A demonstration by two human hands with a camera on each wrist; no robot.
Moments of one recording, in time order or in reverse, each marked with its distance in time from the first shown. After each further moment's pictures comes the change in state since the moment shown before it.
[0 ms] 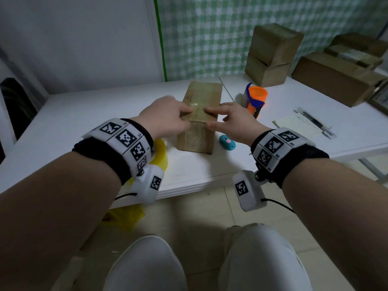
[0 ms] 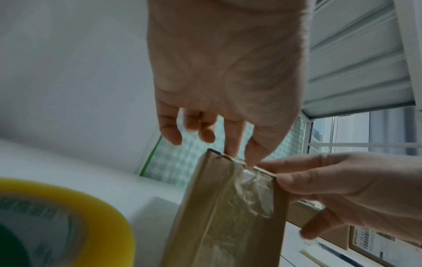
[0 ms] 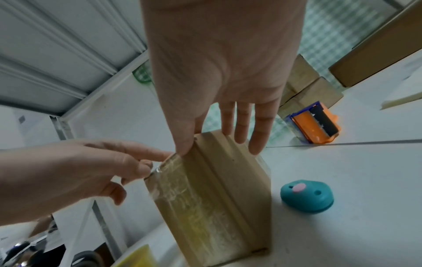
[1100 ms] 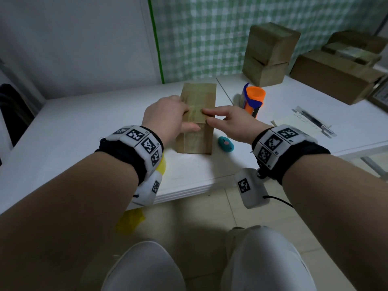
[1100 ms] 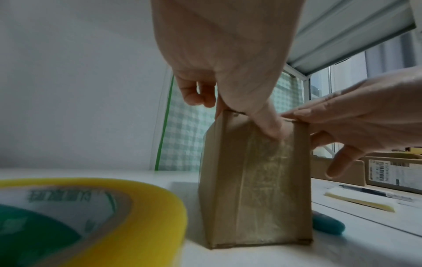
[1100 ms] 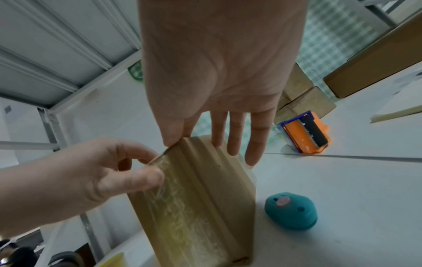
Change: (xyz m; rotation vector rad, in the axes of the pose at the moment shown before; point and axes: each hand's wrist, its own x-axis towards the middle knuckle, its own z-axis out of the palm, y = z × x) left_hand 0.018 0.007 0.015 0.228 0.078 0.041; right_hand -0.001 0.002 -0.007 0.088 -0.092 0.026
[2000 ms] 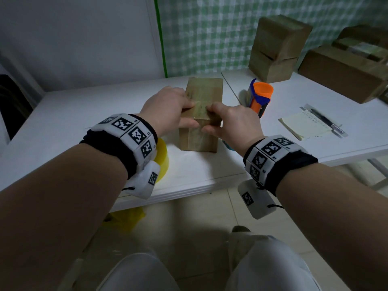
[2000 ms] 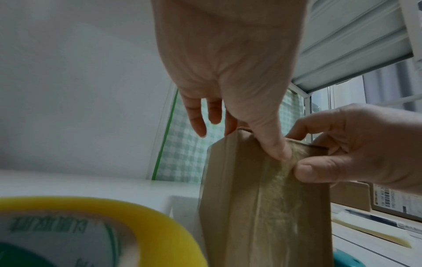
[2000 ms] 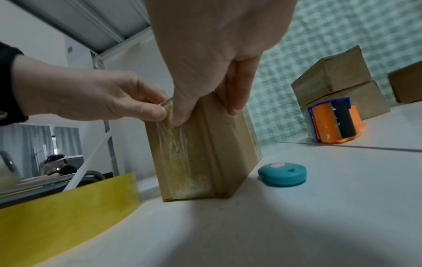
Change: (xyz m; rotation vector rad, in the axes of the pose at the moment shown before) left_hand 0.005 -0.019 -0.003 -0.054 -0.025 0.102; right_hand 0.002 0.000 0.027 -0.603 0.263 -0.158
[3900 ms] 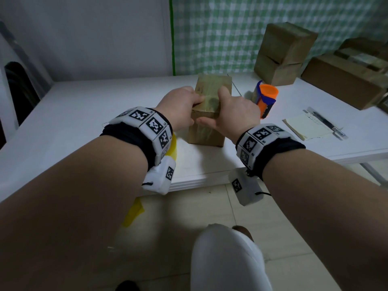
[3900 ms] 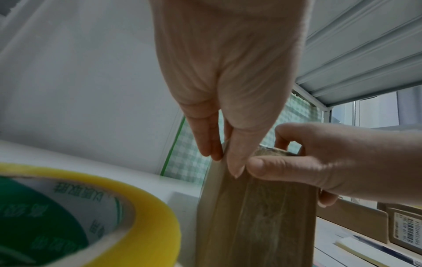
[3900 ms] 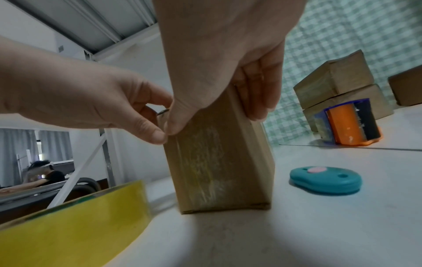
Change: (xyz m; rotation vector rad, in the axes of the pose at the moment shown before) left_hand -0.015 0.001 0.011 -0.111 0.071 -0.017; right_hand 0.010 -0.029 0.001 -0.156 0.022 0.135
